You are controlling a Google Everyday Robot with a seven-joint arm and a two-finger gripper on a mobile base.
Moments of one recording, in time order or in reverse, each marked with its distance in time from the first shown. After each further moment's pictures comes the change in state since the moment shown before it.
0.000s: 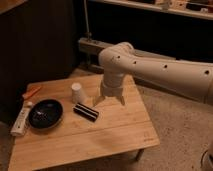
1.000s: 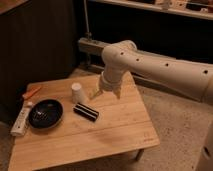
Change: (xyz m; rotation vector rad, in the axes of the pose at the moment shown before) arm -0.071 0.035 -0.007 -0.138 -0.112 -0.143
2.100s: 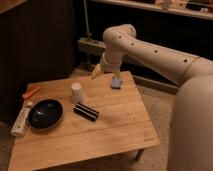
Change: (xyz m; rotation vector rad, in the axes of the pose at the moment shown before) arm -0.046 -0.093 -0.026 0.080 -0.101 0.130
